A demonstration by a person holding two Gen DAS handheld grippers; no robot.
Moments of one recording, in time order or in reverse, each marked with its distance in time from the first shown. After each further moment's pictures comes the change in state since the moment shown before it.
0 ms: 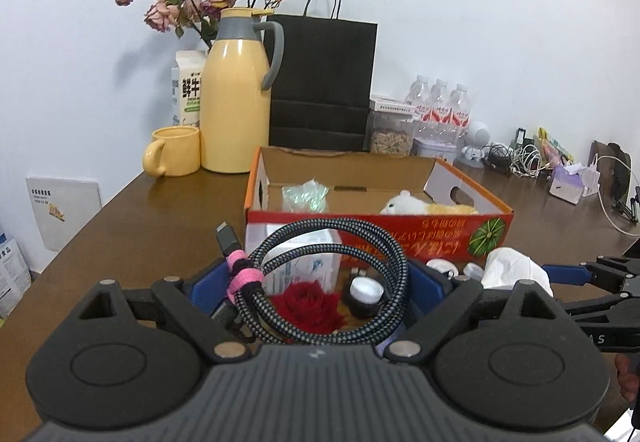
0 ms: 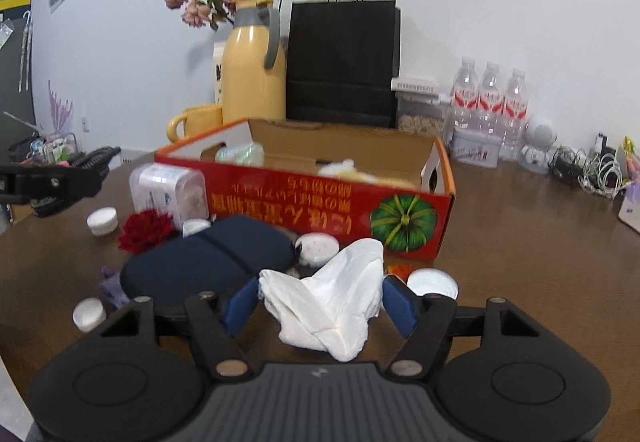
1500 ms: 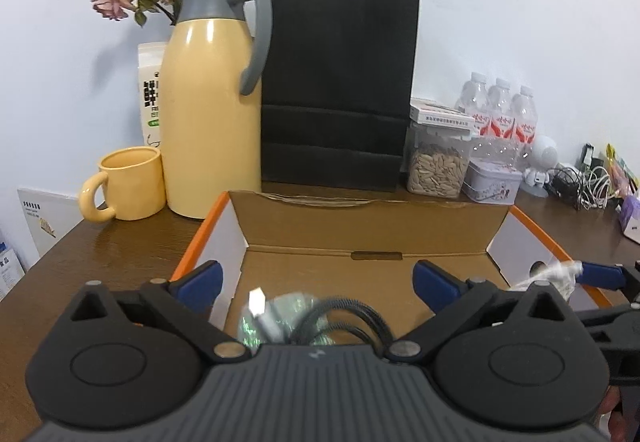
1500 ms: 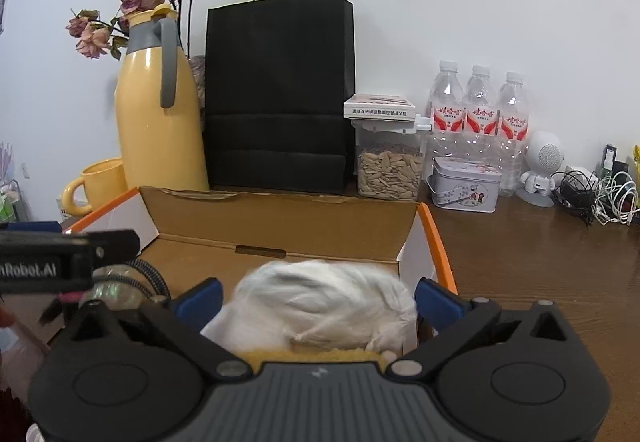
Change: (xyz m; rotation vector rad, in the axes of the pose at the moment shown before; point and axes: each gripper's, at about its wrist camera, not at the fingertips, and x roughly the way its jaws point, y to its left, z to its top) left arm 0.192 -0.024 0.073 -0.031 0.016 0.114; right arm 0.169 -0.050 0.096 0.091 -0.039 -0.114
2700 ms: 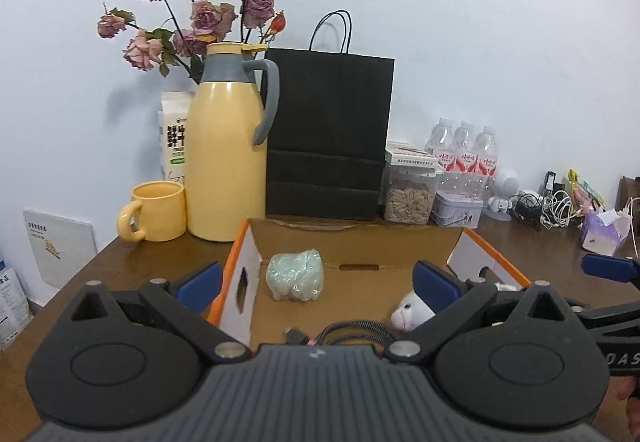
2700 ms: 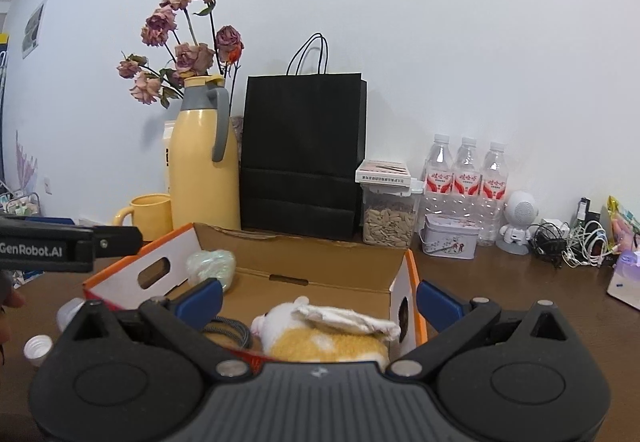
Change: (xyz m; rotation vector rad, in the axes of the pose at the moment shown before) left arm -0.110 0.018 -0.011 0.009 -0.113 -0.050; right arm -0.122 0.014 -0.011 -0.052 -0.154 0.018
